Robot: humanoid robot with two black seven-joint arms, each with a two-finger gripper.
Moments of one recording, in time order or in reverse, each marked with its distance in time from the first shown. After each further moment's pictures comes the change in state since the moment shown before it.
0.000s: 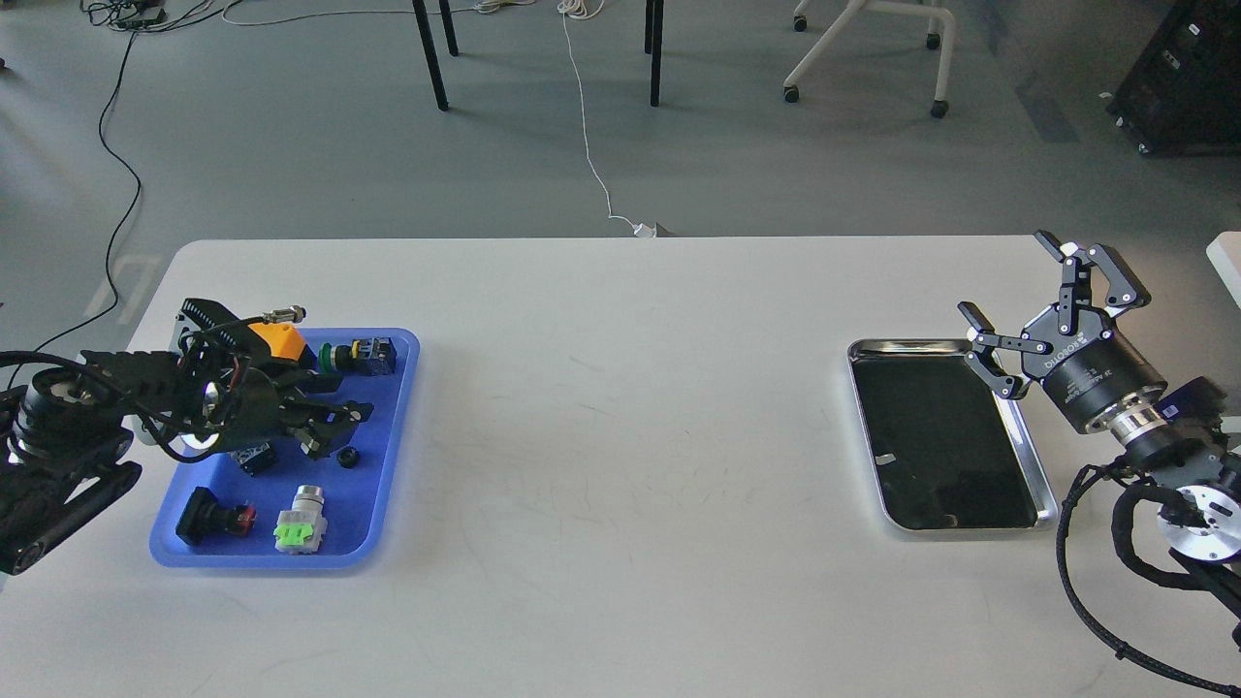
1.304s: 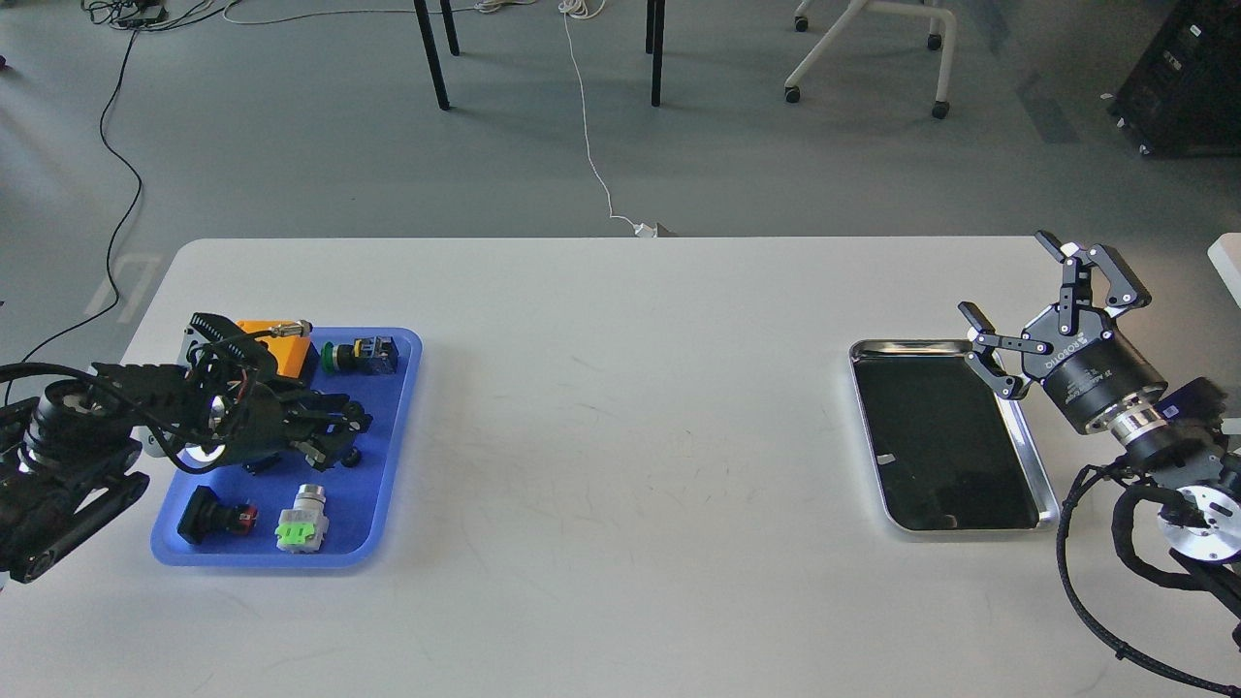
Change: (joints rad) left arm 0.011 -0.022 0.009 0.024 0.000 0.001 0.000; right arm -0.001 0.000 0.001 0.000 0.000 0.000 0.000
